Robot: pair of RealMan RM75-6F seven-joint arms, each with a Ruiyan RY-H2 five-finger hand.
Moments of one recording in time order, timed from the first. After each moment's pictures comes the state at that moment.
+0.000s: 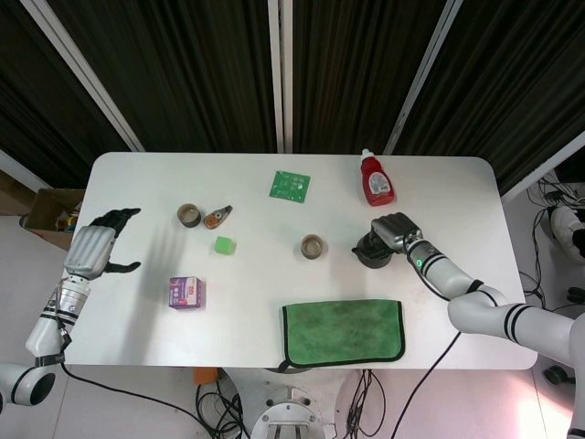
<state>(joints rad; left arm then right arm) -0.44 -1.33 -0.09 -1.26 1.41 1.15 -0.22 1.02 -1.32 0.03 -1.34 -0.94 0.47 -0.06</state>
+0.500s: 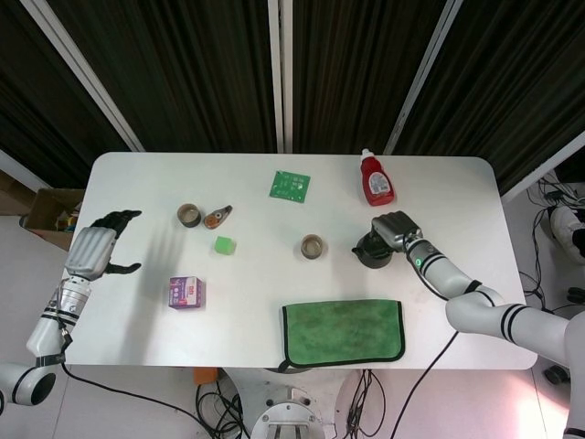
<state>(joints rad) -0.44 -1.34 -0.09 -1.24 1.41 1.14 -0.23 1.01 -1.35 0.04 -1.30 -0.93 0.48 -0.07</state>
